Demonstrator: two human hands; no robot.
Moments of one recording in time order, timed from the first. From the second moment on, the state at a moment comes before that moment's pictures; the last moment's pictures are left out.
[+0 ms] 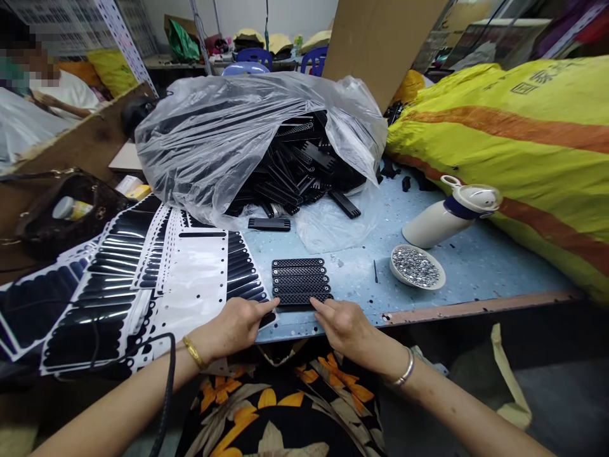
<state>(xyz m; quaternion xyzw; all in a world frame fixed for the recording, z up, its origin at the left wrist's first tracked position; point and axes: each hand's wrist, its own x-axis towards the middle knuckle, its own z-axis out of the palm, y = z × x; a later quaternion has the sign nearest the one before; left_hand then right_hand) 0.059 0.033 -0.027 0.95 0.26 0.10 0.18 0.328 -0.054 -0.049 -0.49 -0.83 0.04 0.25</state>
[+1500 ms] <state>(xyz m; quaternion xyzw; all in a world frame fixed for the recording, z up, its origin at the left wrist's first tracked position) 0.083 0.001 -0.061 0.82 0.35 0.40 0.23 0.342 -0.037 -0.037 -0.63 -0.70 0.16 0.28</state>
